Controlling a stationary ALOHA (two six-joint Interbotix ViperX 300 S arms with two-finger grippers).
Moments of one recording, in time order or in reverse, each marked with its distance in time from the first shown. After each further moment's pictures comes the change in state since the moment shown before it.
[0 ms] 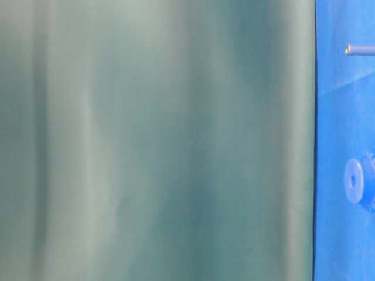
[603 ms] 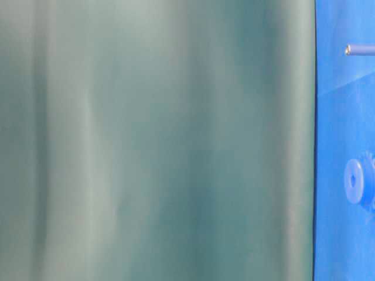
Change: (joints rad) left arm 0.000 0.000 -0.002 -0.002 -0.009 0.003; right arm -0.118 0.161 -0.006 -0.005 0.006 -0.025
